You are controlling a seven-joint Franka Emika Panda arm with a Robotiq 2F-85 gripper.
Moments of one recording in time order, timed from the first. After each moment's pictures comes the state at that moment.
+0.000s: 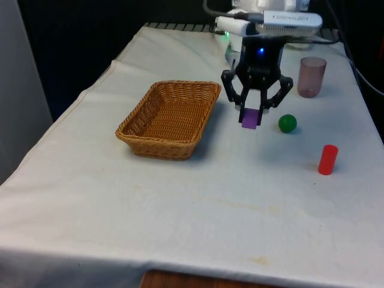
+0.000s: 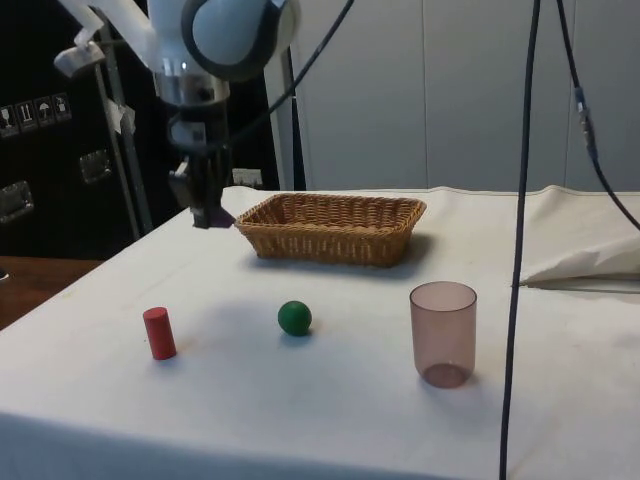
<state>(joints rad) 0.25 0.47 -0.19 -1.89 -0.02 2.48 0.11</state>
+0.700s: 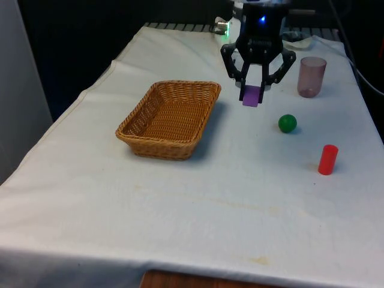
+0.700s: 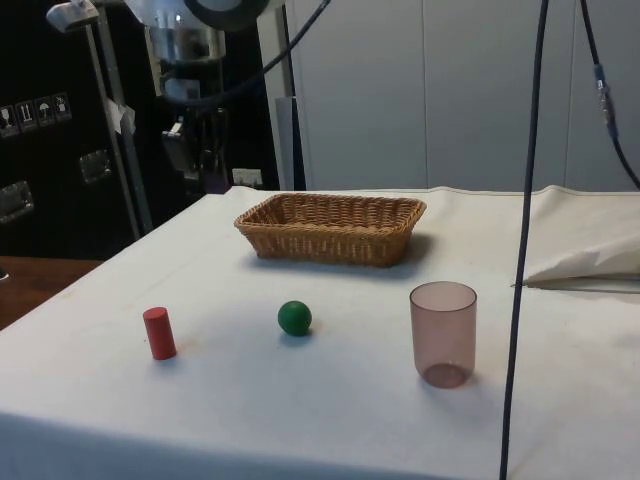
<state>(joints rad) 0.25 0.38 -0.20 -1.88 -0.03 2.39 0.10</state>
